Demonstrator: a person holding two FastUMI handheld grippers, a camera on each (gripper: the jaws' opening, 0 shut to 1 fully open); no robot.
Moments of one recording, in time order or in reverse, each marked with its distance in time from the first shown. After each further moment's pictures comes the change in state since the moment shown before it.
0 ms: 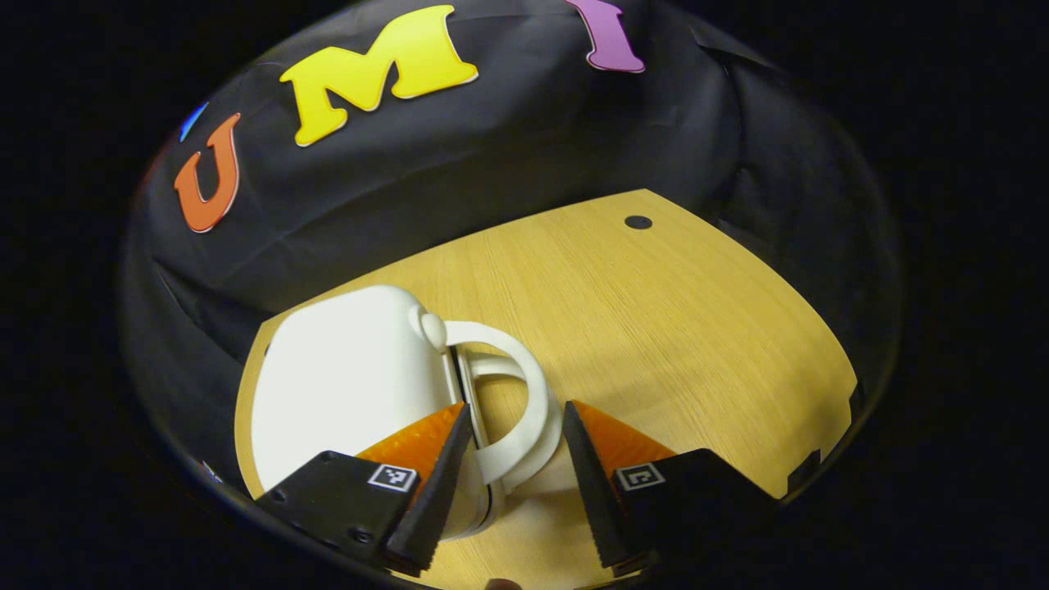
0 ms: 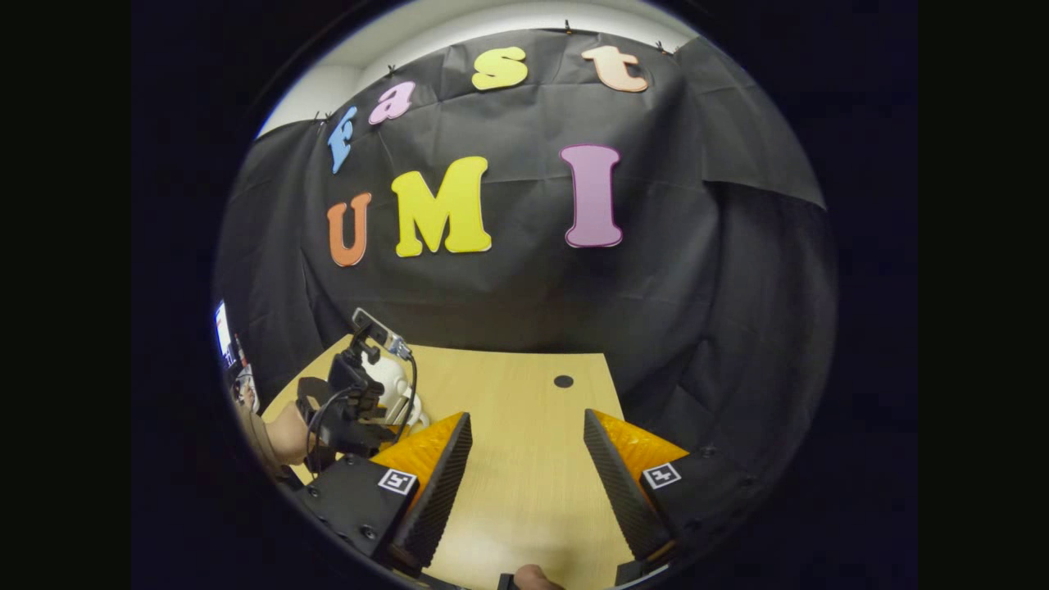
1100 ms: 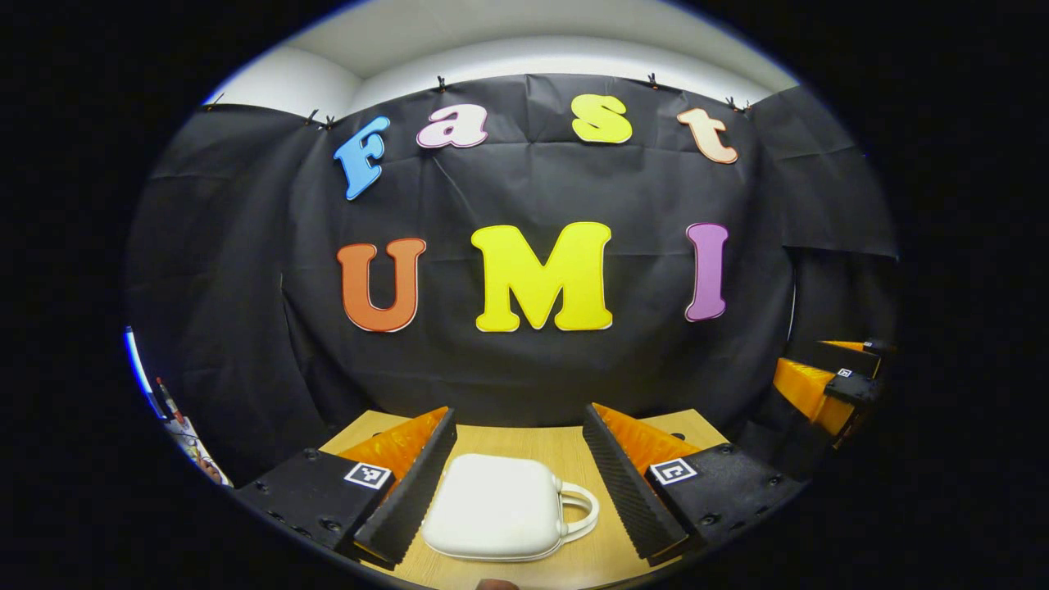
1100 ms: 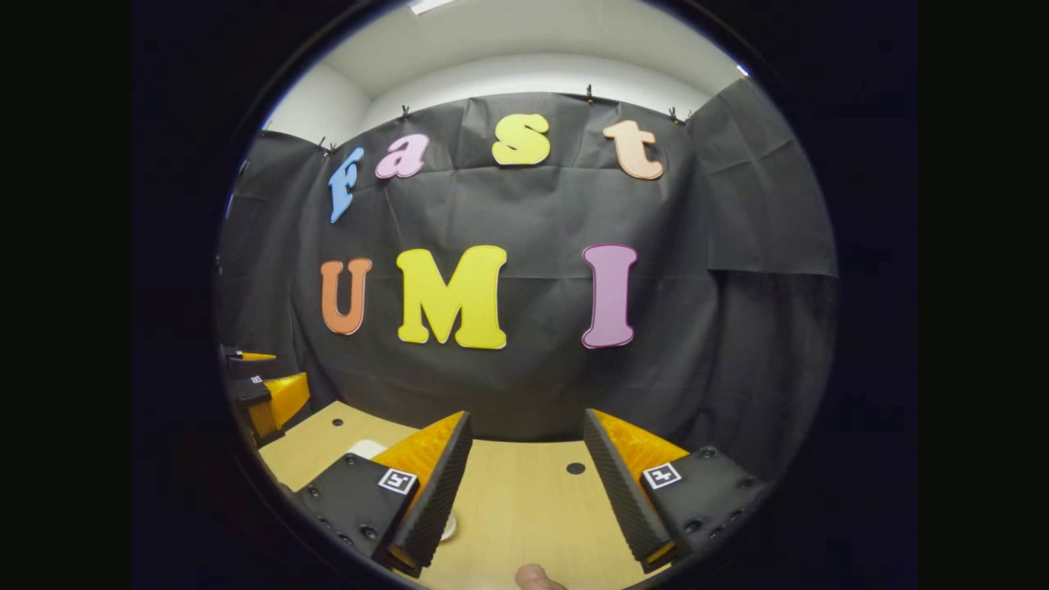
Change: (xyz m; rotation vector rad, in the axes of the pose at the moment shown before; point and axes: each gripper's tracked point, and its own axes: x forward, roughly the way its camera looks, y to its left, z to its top) left arm -0.231 0.133 0.143 -0.290 -0.598 0.187; right arm 0.009 0.102 0.127 -0.019 -0.302 -0.103
